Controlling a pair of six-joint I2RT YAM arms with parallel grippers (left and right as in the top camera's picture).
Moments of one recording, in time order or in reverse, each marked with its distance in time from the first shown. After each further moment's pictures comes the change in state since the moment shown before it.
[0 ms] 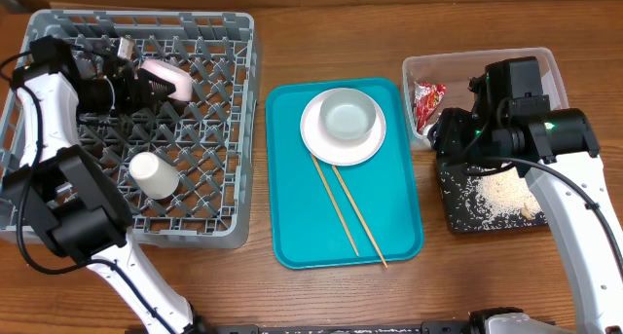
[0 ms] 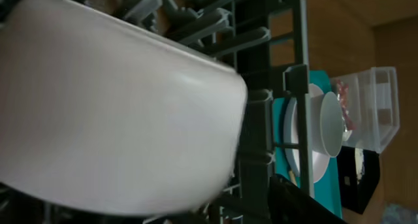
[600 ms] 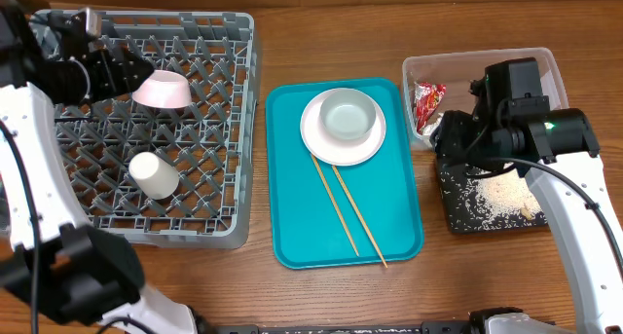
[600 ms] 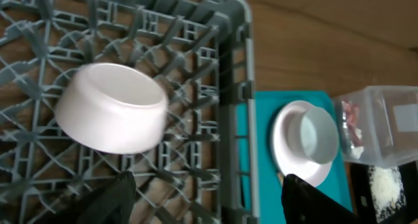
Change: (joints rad) left arm -0.040 -0.385 0.002 -0.082 -0.200 -0.130; right arm 0.000 0.000 0.000 -0.030 0.029 0.000
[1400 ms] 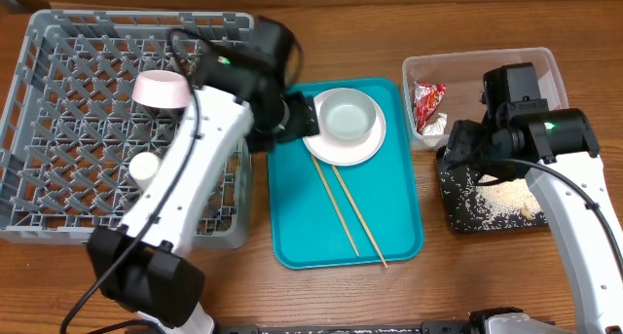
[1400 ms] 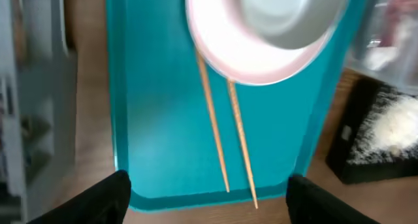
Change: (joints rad) left arm -0.824 -0.033 -0.137 -0.152 -0.464 -0.819; right arm 0.000 0.000 0.000 -0.100 0.188 0.001
